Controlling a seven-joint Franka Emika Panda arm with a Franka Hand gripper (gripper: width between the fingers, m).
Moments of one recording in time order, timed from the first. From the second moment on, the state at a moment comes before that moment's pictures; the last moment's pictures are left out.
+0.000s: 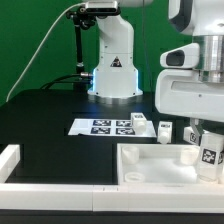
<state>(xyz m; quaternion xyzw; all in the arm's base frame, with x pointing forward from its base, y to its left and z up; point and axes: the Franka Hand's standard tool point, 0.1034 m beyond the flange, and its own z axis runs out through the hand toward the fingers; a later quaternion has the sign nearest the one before) 0.631 0.125 0.073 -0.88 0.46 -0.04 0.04</state>
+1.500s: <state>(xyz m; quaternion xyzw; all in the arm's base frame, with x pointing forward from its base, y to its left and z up) 0.637 0.114 0.075 -0.98 0.16 -0.06 0.04</state>
